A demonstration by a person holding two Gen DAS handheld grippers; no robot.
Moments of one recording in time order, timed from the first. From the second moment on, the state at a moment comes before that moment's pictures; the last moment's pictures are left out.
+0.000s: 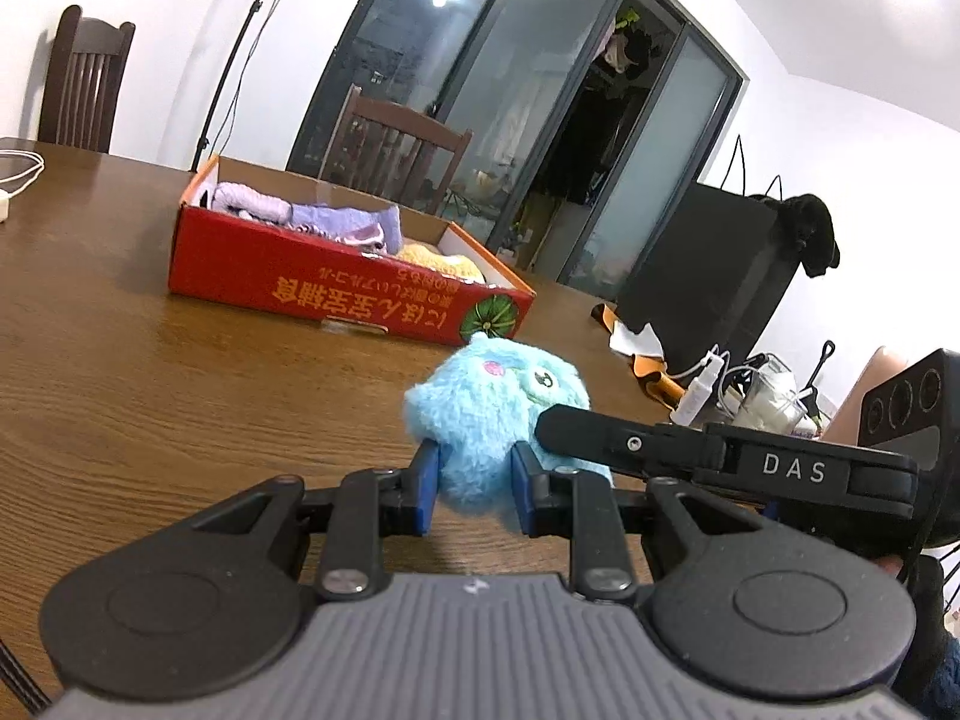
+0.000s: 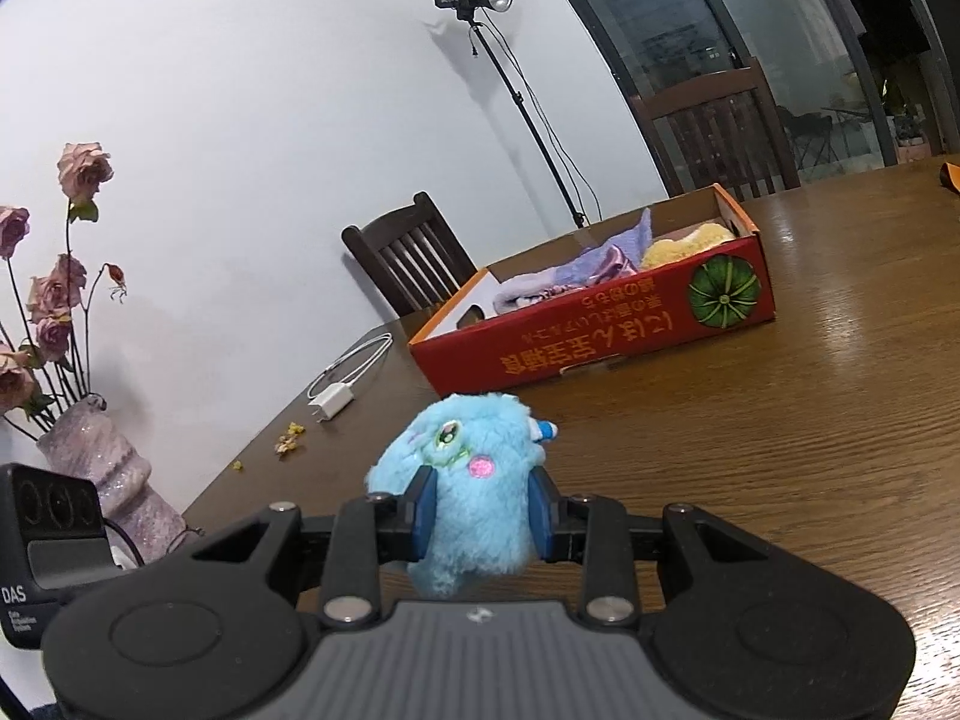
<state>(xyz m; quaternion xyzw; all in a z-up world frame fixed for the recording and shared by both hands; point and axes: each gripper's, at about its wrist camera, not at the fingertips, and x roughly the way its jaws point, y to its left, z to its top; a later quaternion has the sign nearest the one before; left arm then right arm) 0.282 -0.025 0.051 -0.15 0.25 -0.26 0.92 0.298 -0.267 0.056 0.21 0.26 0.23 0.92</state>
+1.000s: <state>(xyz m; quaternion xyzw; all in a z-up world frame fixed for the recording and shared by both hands) 0.470 0.016 0.119 -0.11 0.23 -0.22 0.94 0.505 -0.222 0.116 0.19 0.24 0.28 0.91</state>
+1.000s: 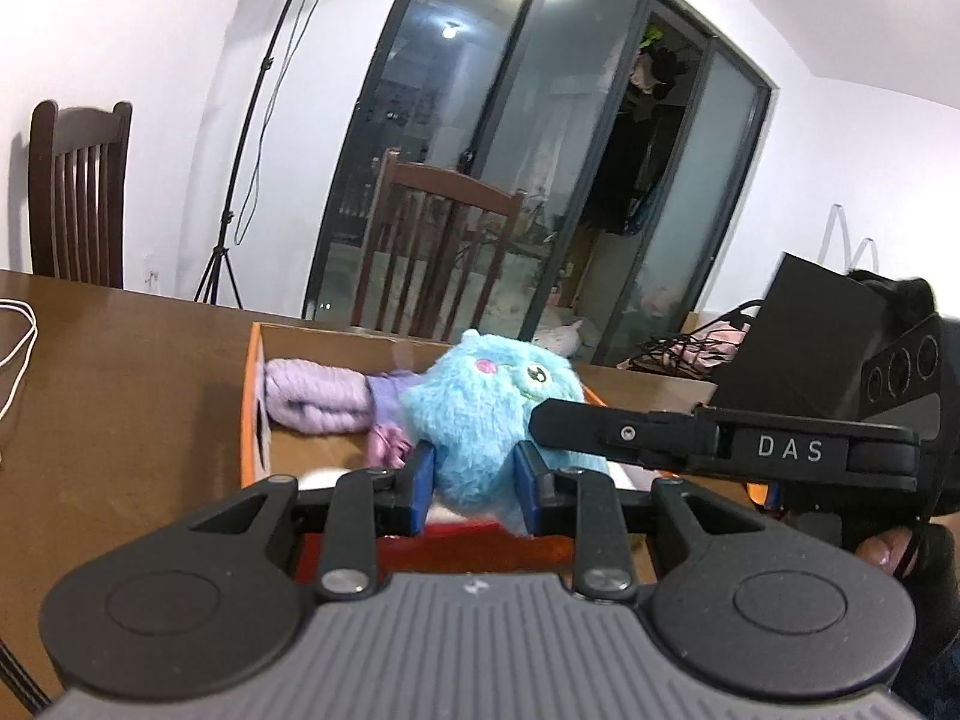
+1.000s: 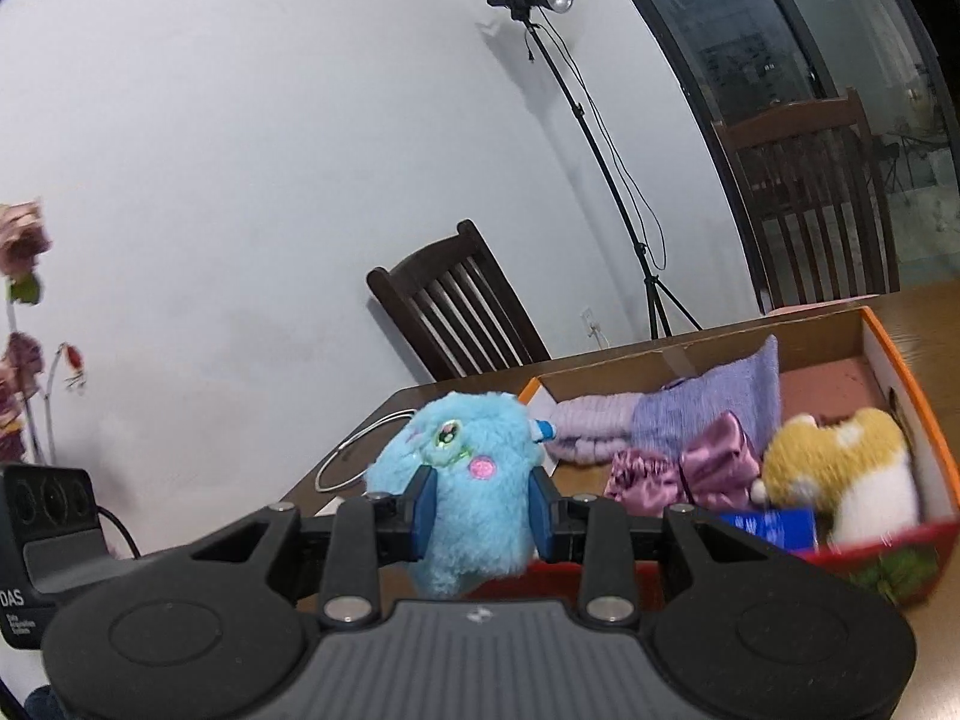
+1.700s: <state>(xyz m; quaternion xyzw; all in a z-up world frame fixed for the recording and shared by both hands) 0.594 0.024 0.079 -0.01 0.29 -0.24 0.93 0.668 -0.167 0.060 0.11 0.35 0.25 0.90</state>
